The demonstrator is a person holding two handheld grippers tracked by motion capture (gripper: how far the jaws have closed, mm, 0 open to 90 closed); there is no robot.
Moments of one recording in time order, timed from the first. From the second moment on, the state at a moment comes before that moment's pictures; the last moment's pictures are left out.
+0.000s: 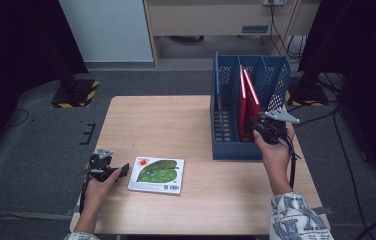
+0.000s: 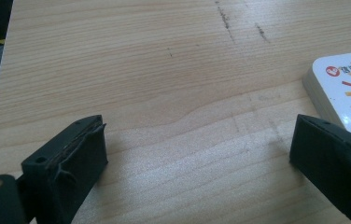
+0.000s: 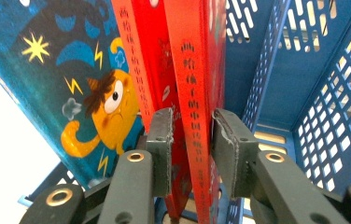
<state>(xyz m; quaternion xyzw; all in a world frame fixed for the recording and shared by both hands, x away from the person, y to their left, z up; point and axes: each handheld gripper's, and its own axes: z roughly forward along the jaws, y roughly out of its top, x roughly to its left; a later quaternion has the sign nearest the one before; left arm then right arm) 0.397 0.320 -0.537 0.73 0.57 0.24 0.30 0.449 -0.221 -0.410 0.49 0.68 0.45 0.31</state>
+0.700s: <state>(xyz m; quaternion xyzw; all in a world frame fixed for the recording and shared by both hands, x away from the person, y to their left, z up) 0.397 0.320 -0.537 0.73 0.56 0.24 0.30 0.455 -0.206 -0.410 0.48 0.69 0.44 0.32</state>
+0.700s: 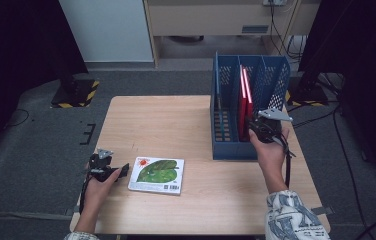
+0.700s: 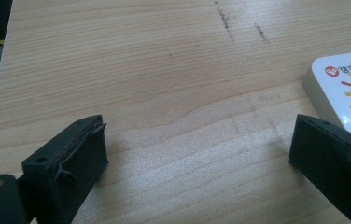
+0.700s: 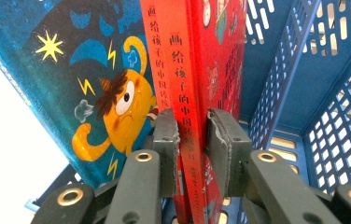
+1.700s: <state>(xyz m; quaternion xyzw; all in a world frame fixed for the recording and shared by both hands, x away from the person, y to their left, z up) 0.397 0.320 -0.537 0.73 0.56 0.24 0.30 0.470 -0.208 -0.408 0.50 0.68 0.44 0.31</state>
